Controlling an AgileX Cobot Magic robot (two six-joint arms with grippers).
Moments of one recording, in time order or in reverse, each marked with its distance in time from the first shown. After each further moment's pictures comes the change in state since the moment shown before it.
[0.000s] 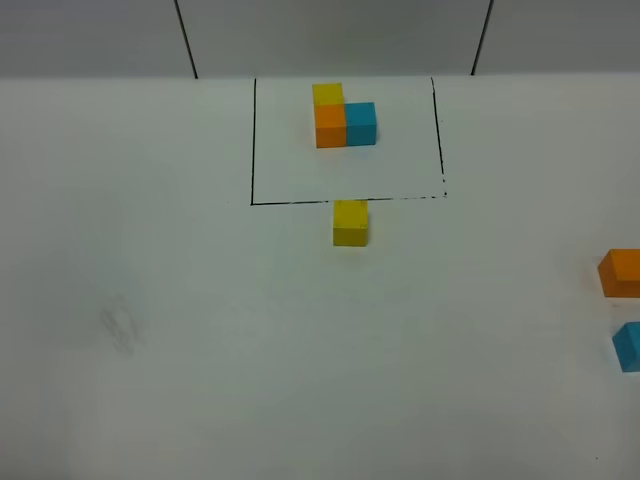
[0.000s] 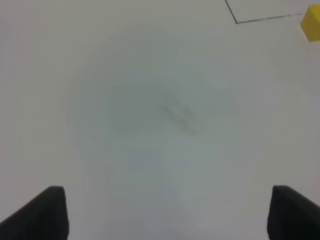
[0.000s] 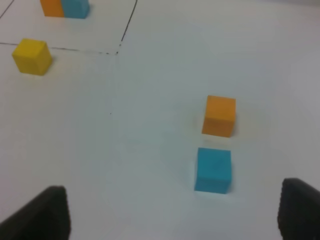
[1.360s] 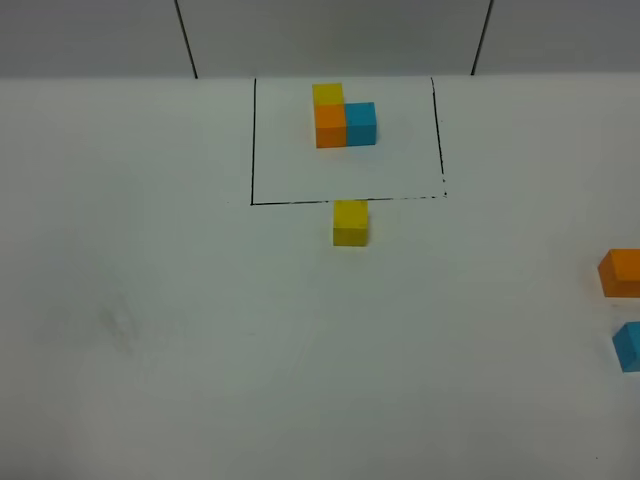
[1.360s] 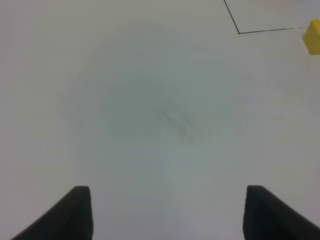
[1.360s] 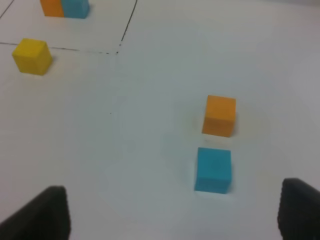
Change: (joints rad) left arm 0.000 -0.001 0.015 0.001 -0.026 -0.049; right arm 0.000 0.000 0.000 -0.002 0.000 0.000
